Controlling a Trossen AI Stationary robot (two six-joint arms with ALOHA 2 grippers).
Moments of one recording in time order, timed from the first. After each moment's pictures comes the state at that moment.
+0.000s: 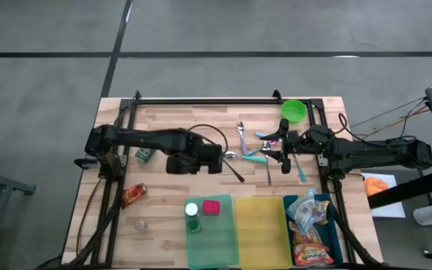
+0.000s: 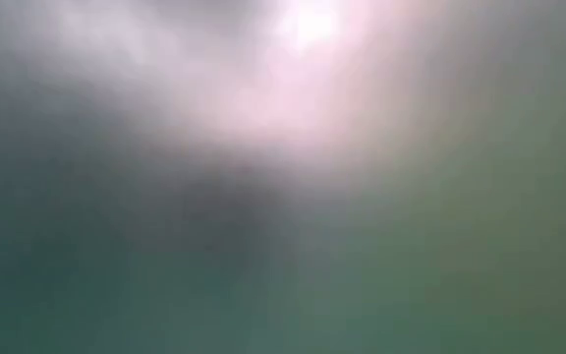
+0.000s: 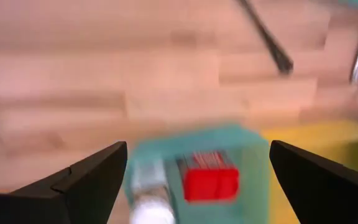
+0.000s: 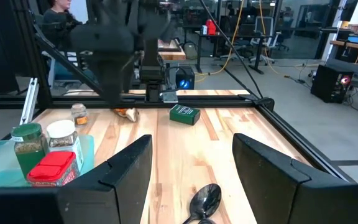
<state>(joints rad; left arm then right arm) -0.10 1.85 1.80 -1.36 -0.02 -1.63 -0.19 0.79 0.34 0.39 -0.13 0.00</state>
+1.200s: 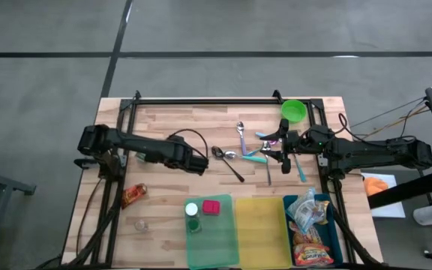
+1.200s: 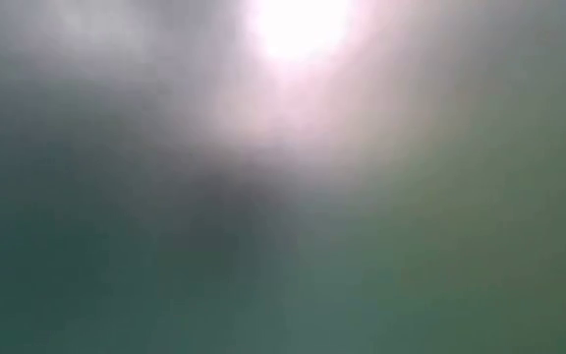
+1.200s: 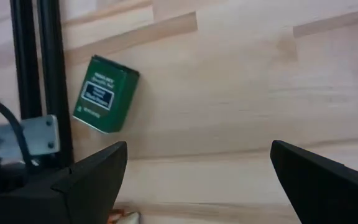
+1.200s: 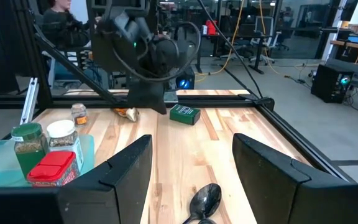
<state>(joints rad) -0.08 1.77 1.39 -1.49 -0.35 -1.54 -0.19 0.79 0.34 0.39 -0.13 0.00</state>
